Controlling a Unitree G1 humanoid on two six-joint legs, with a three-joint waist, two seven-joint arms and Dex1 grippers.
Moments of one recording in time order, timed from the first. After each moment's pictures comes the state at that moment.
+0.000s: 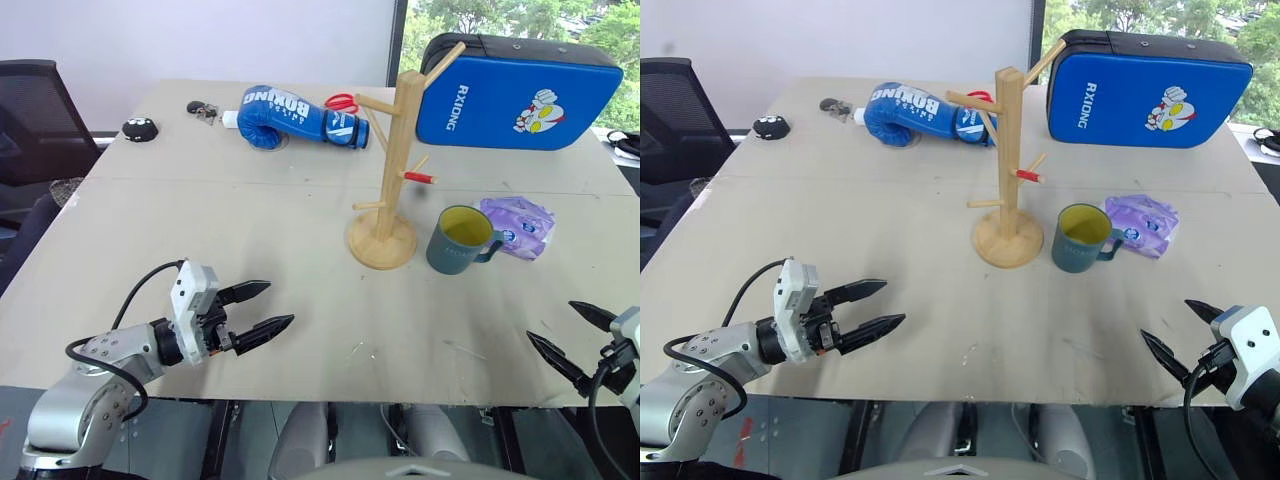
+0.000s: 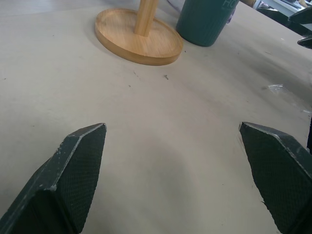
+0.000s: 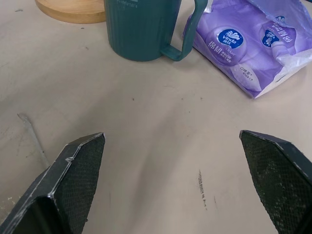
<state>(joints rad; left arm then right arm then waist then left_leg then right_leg) 0.21 0.74 0.27 -0.41 -0.70 0.49 -0.95 0.64 -0.66 -0.53 -0.59 0.51 0.30 0.70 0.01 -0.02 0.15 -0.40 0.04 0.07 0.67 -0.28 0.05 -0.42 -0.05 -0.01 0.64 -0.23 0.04</state>
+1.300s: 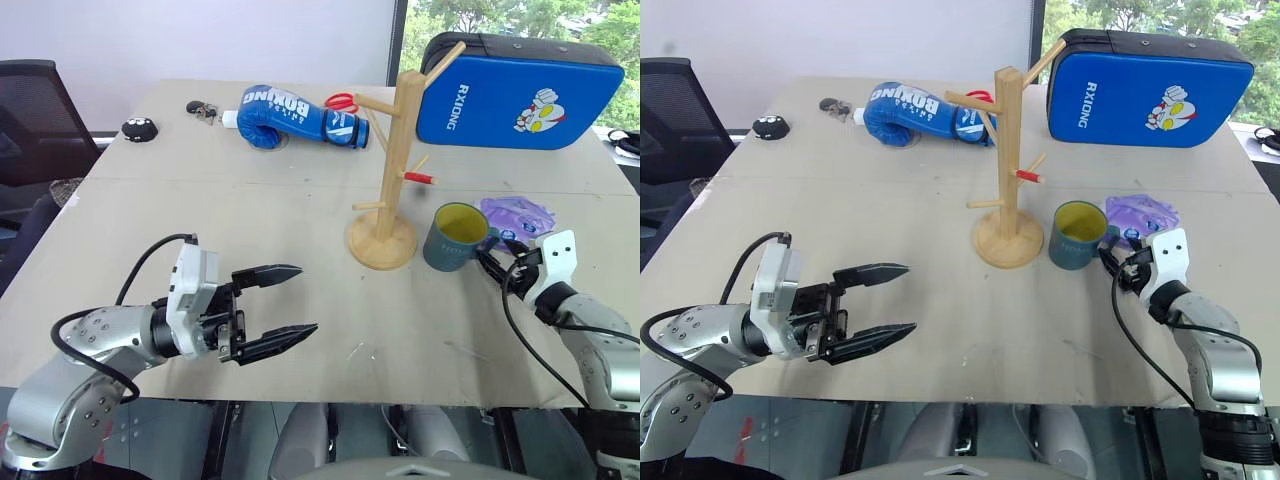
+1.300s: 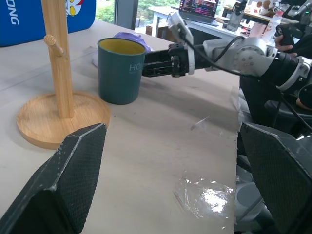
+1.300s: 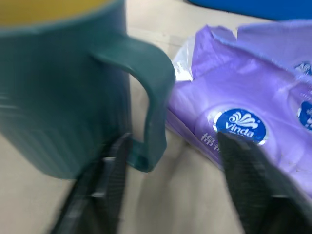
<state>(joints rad) 0.14 0.79 0.31 -0.62 -0.87 0.51 -1.03 -0.07 -0.46 -0.18 -0.14 0.32 0.36 0.47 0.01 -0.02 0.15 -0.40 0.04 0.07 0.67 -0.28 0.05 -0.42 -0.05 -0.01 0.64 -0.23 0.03</state>
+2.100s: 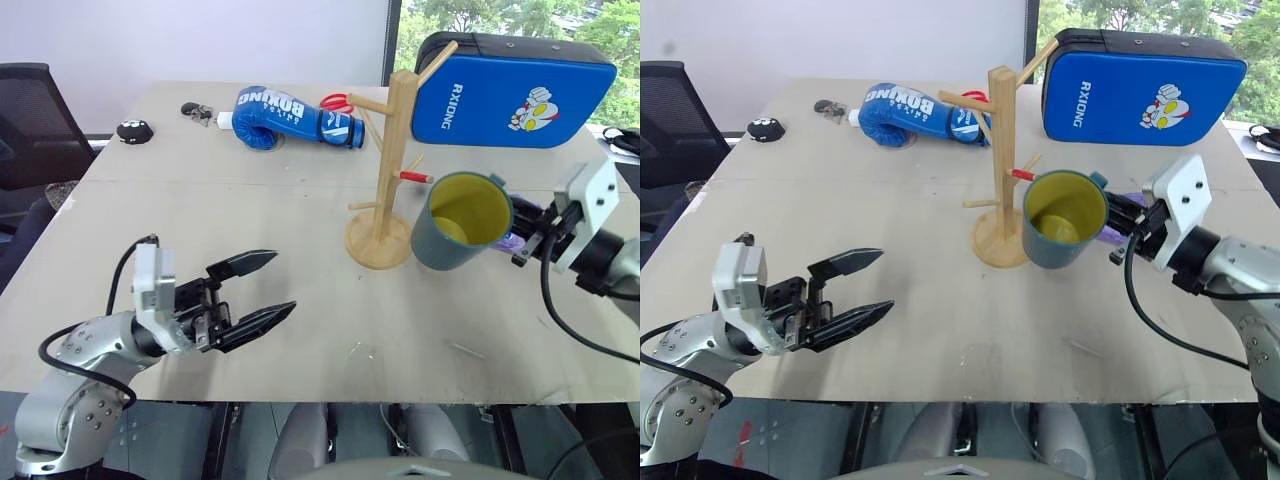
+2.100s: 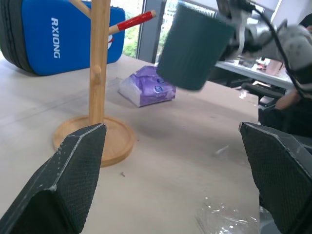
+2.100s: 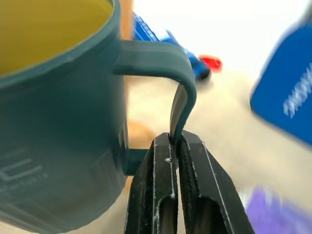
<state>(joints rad) 0.17 0.67 0.39 -0.51 -0.90 0.38 -1.09 -0.26 -0.78 -0.27 -0.63 0.69 0.72 0.57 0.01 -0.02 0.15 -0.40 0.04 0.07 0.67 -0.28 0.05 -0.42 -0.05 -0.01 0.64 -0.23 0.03</state>
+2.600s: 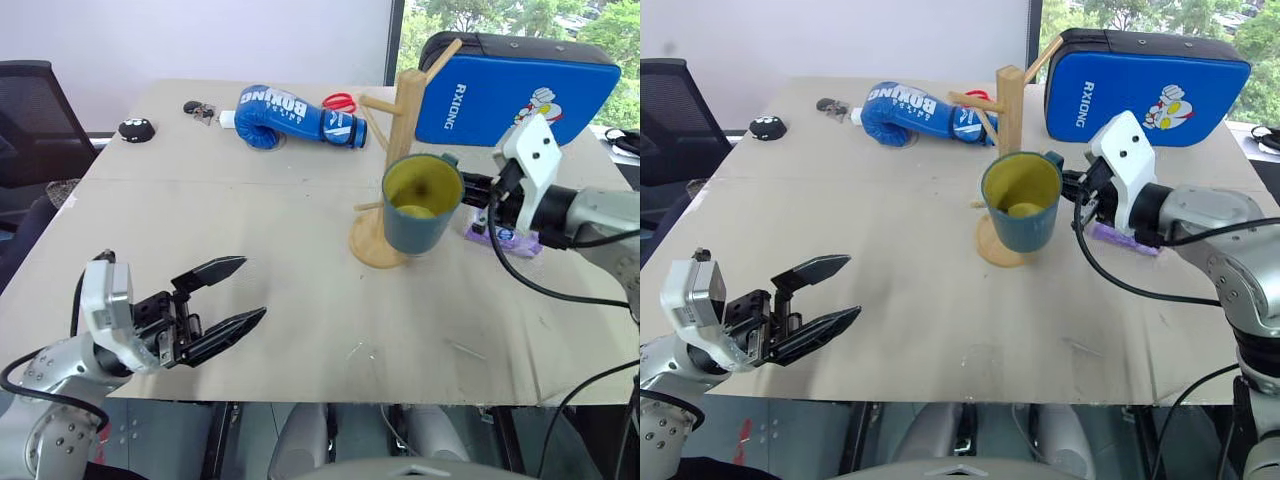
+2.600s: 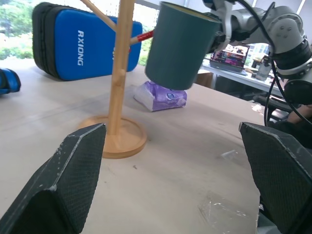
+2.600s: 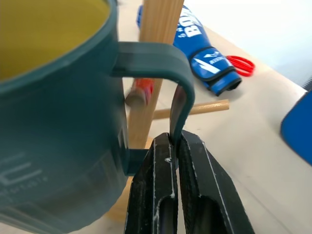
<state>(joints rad) 0.28 0.65 0.50 -0.50 -0.94 0.35 -1.13 -0.63 -0.79 0.01 -0.48 0.63 0.92 0.53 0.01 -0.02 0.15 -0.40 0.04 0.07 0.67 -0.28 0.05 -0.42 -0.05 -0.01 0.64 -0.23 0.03</state>
